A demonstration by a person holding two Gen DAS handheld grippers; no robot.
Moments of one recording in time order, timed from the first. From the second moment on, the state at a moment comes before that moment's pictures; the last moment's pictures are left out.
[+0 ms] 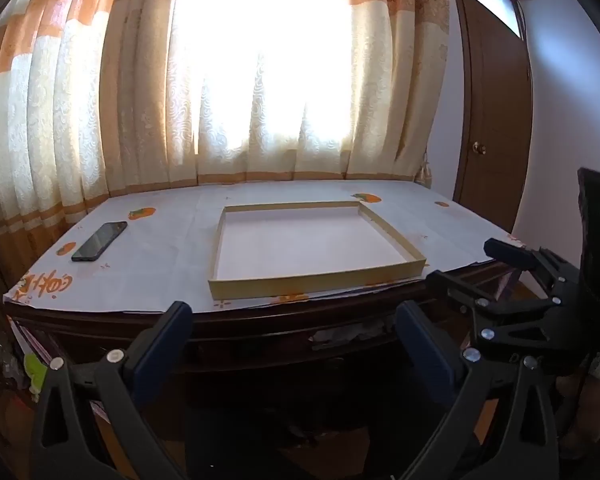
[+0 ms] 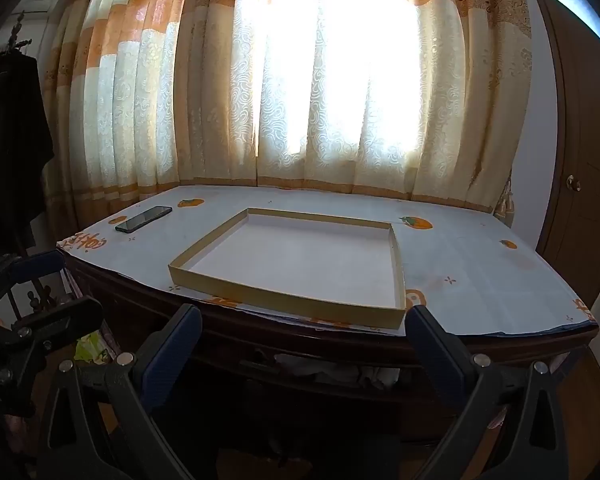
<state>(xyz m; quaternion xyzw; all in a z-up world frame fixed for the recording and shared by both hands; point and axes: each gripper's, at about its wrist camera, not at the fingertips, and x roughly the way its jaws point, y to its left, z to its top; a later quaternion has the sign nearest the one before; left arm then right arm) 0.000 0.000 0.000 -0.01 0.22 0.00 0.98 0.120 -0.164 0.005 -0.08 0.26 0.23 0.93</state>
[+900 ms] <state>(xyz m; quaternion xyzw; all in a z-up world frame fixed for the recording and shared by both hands) 0.004 0.004 -0.004 -0.03 0.22 0.00 0.97 0.120 -0.162 0.000 -0.08 0.27 0.24 0.93</state>
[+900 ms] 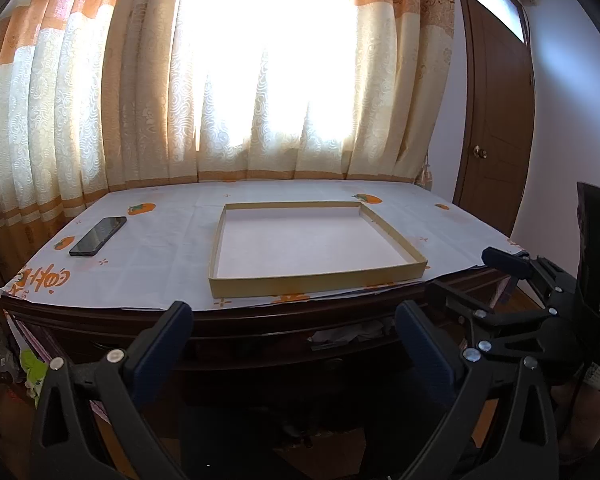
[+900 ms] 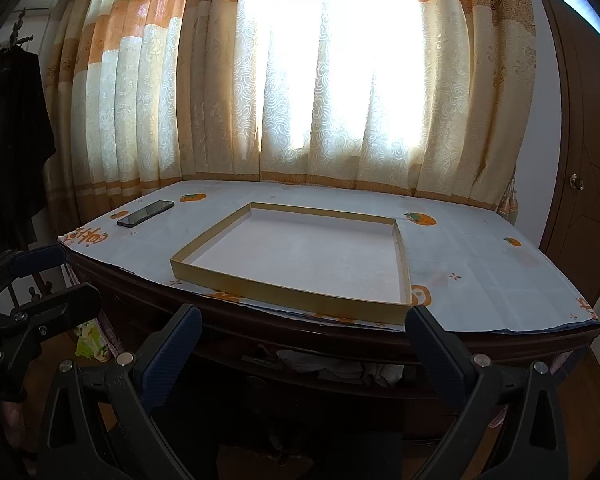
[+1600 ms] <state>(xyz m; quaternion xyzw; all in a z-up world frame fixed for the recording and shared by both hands) 0.001 0.005 -0.001 -0.03 0.22 0.00 0.97 0.118 -0.159 -0.009 -0.08 0.27 0.24 0.93</state>
